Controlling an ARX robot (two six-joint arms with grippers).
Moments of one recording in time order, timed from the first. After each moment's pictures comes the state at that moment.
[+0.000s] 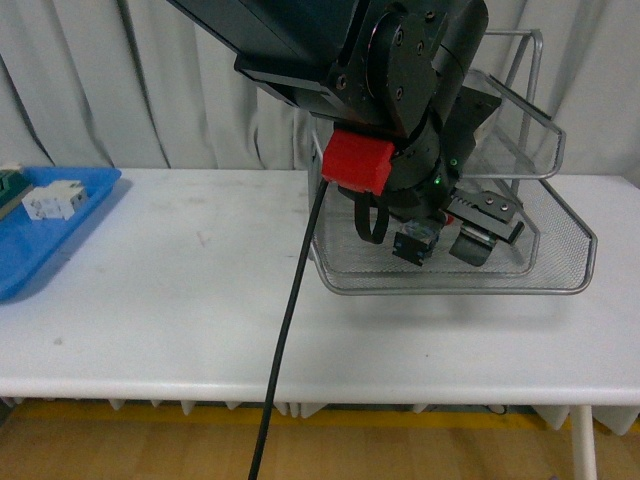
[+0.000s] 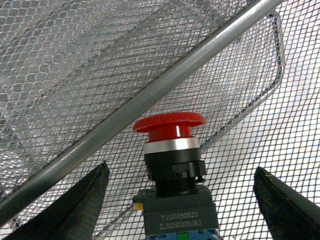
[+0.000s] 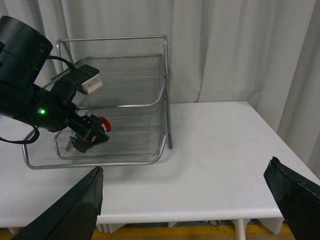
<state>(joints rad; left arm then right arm) -0.61 2.34 1.79 -0.19 -0.03 0.16 0.00 0.00 0.01 0.00 0.00 0.00</state>
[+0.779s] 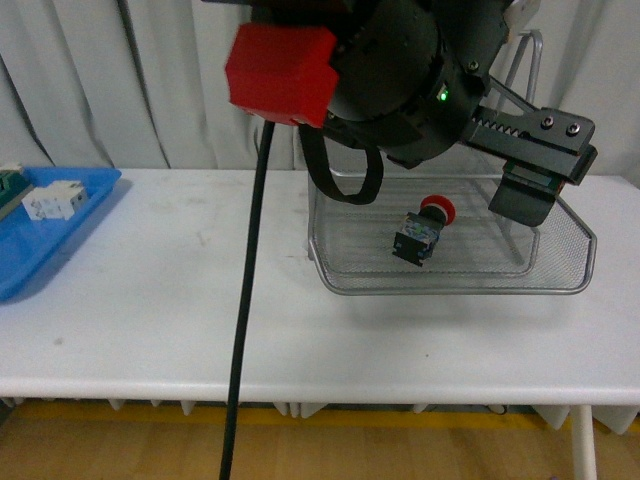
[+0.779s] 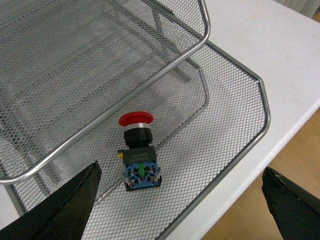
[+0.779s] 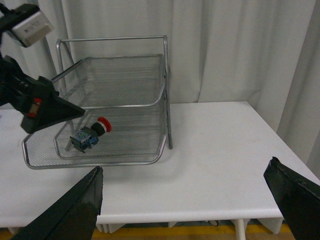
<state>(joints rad) -0.64 1.94 1.37 0.00 0.04 0.13 0.00 0.00 0.01 0.00 0.00 0.00</state>
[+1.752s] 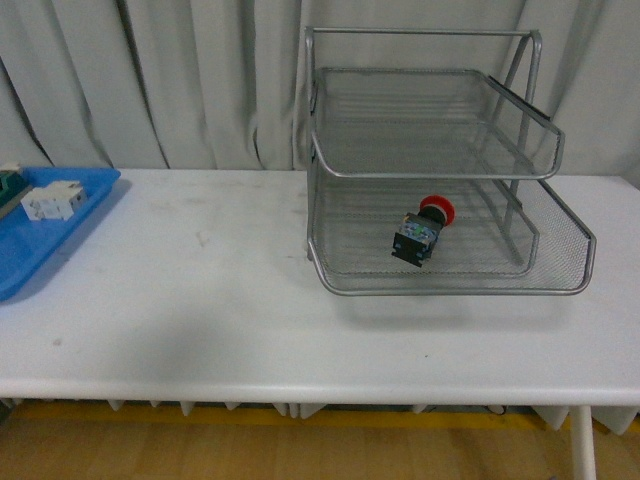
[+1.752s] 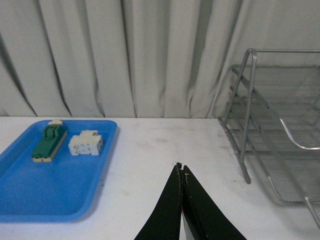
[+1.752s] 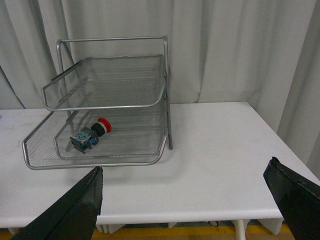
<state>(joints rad) -0.20 1.09 0.31 0.76 -0.20 0.00 0.00 0.00 0.01 0.00 0.00 0.00</state>
